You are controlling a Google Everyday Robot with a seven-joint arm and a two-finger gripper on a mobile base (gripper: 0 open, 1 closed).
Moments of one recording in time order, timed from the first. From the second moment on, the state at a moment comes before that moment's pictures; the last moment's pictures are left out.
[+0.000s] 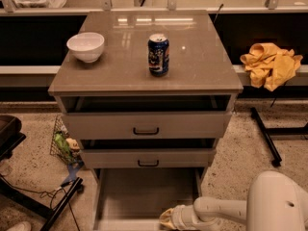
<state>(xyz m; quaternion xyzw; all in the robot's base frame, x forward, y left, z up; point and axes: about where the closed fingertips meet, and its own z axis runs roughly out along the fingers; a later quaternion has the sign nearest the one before) 0.435 -0.048 0.160 -0.54 0.75 0.25 0.27</state>
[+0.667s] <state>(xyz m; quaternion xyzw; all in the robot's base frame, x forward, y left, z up) 0.433 -0.045 0.159 -0.54 0.75 0.26 0.27</state>
